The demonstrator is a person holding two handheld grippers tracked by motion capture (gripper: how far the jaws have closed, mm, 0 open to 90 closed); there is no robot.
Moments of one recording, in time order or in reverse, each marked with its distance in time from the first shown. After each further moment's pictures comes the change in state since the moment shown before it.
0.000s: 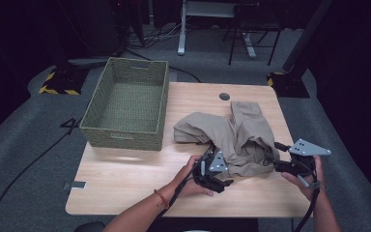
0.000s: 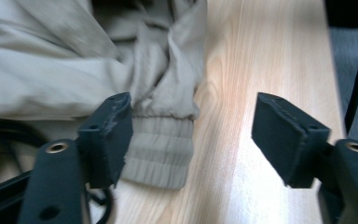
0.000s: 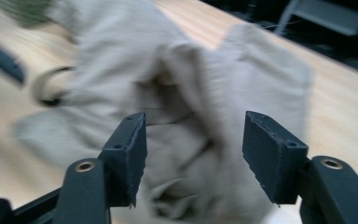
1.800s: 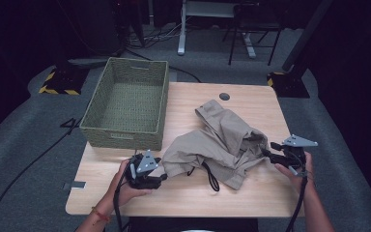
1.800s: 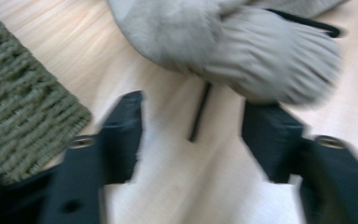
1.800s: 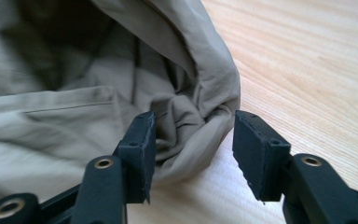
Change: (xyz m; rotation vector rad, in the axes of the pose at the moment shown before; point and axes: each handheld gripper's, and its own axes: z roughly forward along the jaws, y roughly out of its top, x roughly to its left) left arm 0.024 -0.115 -0.159 0.011 0.263 -0.173; right arm -0.023 -0.032 0.042 0.088 -0.024 0.173
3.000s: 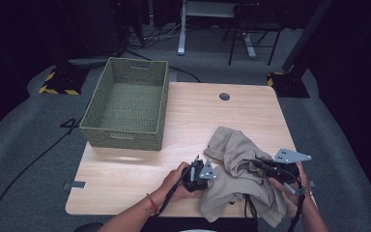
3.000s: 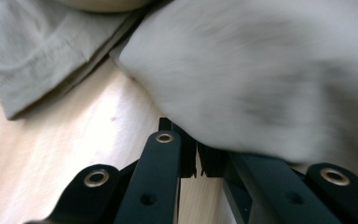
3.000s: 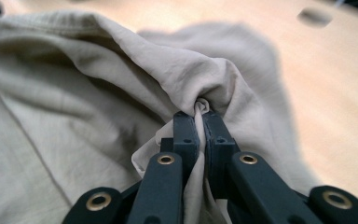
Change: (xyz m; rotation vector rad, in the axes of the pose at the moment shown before) left arm -0.067 0.072 0.117 0.071 -0.254 0.234; right arm 0.058 0.007 -0.023 -0.052 0.180 -0.179
